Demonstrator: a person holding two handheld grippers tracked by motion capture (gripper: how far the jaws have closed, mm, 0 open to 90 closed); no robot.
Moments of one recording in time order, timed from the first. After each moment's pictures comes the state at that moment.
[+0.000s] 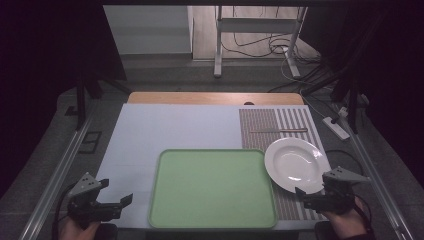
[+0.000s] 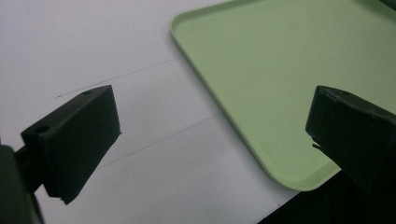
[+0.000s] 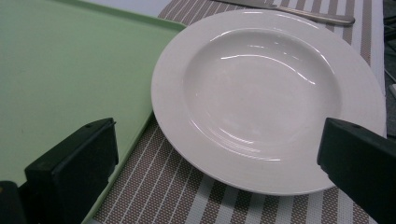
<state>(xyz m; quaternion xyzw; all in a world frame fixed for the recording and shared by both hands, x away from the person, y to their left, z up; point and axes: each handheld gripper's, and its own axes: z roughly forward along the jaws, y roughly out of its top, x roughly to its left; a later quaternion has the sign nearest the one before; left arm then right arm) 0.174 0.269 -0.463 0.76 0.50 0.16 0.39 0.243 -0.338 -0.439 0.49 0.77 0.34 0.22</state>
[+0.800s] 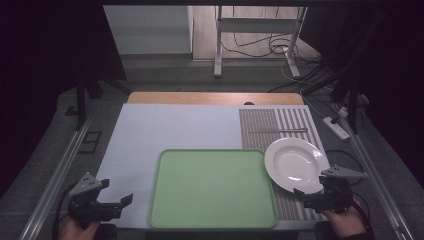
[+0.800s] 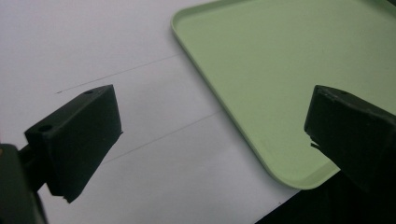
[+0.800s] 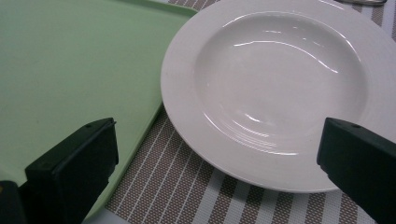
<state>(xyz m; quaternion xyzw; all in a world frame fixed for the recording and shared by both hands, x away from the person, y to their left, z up) 0.175 0.269 -0.464 0.76 0.51 0.16 0.38 0.250 -0.338 -0.441 0.49 0.79 0.34 0.17</state>
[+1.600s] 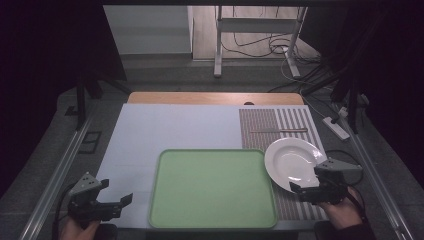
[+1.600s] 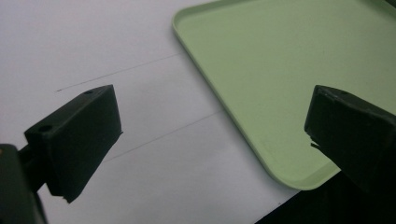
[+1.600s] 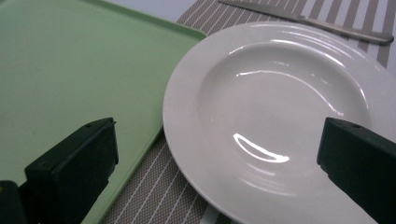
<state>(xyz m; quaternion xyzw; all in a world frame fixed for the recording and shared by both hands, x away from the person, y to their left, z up) 0.176 0.271 -0.464 0.76 0.51 0.15 0.38 0.268 -0.330 -0.438 0.45 0.80 0.35 0.19</state>
